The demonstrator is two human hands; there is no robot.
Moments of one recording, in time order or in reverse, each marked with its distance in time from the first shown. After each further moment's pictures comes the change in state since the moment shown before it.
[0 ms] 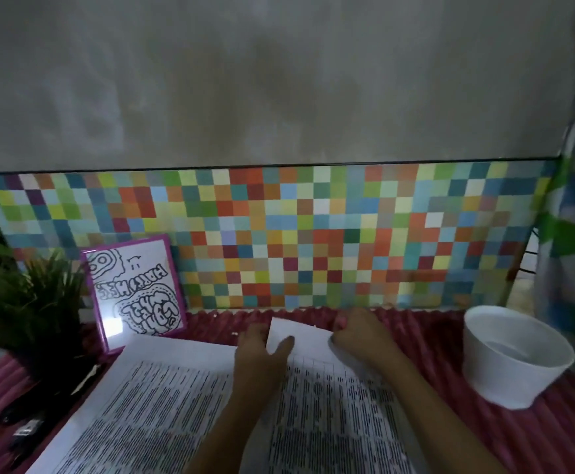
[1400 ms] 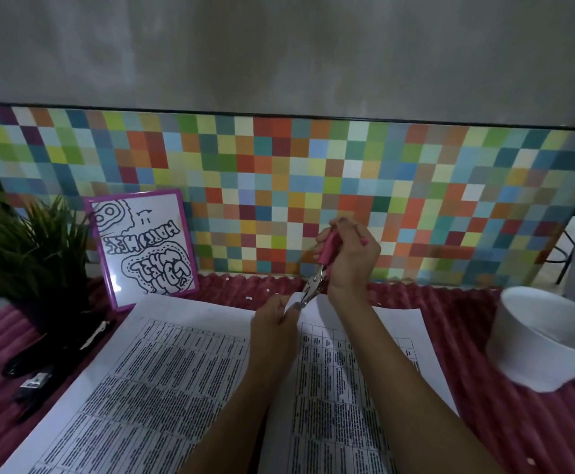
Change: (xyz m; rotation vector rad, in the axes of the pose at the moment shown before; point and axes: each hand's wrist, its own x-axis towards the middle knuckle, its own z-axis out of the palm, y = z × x) left_hand 0.002 -0.014 0.003 -0.238 0.053 0.091; right_hand 0.027 -0.092 0.024 1.435 0.507 -0.284
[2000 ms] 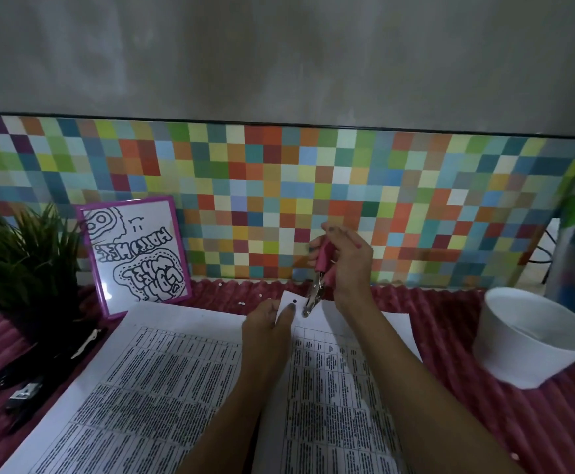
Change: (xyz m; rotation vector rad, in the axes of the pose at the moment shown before) left_hand 0.000 0.001 -0.002 -0.033 0.005 0.019; right_hand 0.004 -0.016 -0.014 -0.088 -0.089 0.155
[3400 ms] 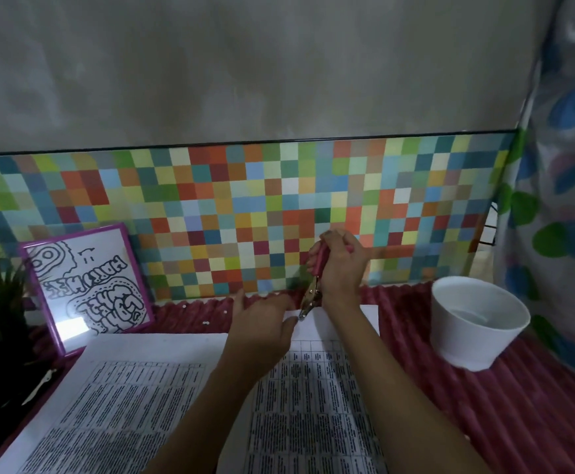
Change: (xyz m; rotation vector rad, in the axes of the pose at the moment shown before) left_hand 0.014 0.031 0.024 0.821 -0.338 0.522; right_hand 0.010 -0.021 -0.037 -0.009 0.227 -0.165
